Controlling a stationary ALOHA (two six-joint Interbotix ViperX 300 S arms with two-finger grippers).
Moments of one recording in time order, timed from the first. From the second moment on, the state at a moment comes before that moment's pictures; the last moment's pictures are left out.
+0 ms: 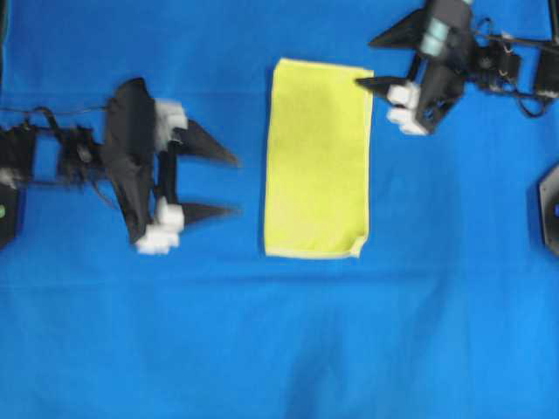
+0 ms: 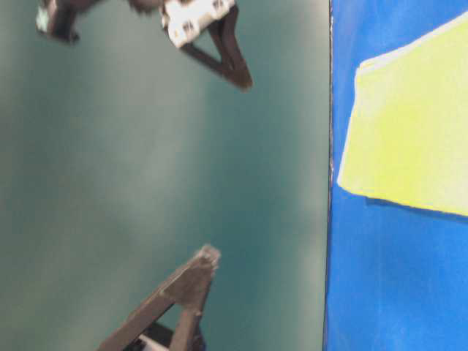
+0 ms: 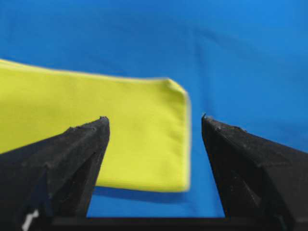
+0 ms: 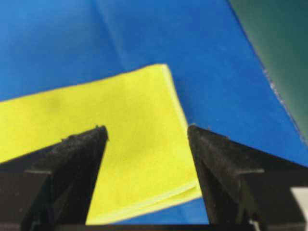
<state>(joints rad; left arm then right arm) 0.01 -0.35 0.83 -0.03 -0.10 -0.05 -0.40 -0.40 0.88 -0.36 0.06 0.27</state>
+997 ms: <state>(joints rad) 0.17 -0.38 0.94 -0.03 -0.30 -0.02 -0.37 -0.66 1.11 -0.31 -0.16 0.28</state>
